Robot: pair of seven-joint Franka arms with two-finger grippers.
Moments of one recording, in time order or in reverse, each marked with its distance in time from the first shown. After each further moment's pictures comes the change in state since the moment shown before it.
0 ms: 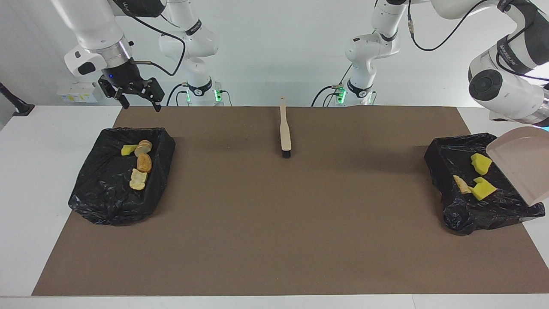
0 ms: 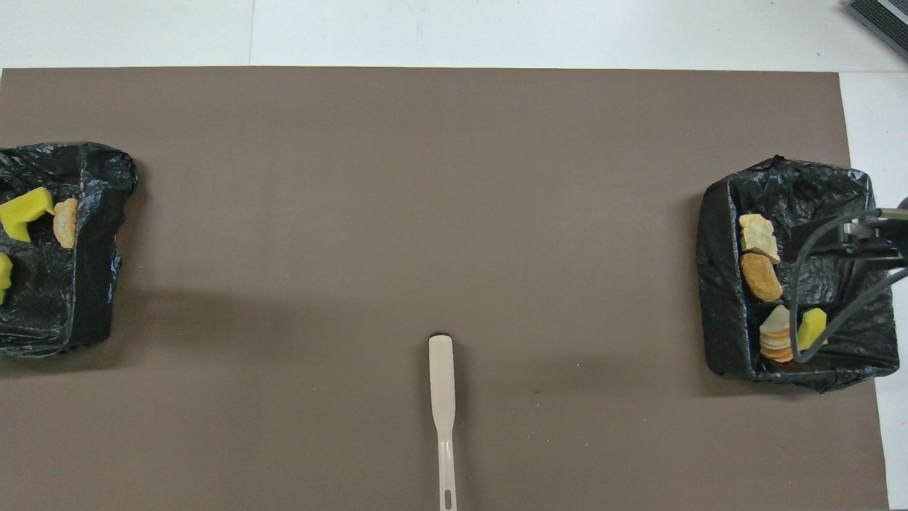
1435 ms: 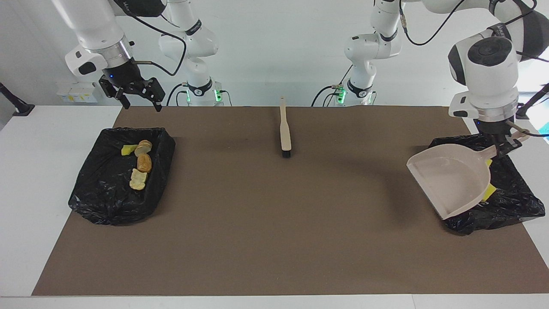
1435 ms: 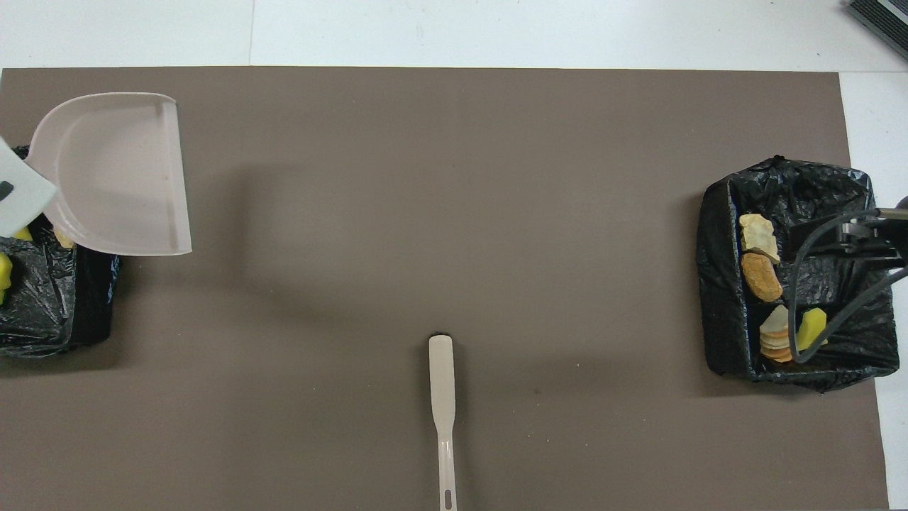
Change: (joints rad) left arm -0.198 -0.023 -0.016 0.047 -0.658 -0.007 0.047; right arm 0.001 0.000 0.001 0.000 0.001 0.000 0.000
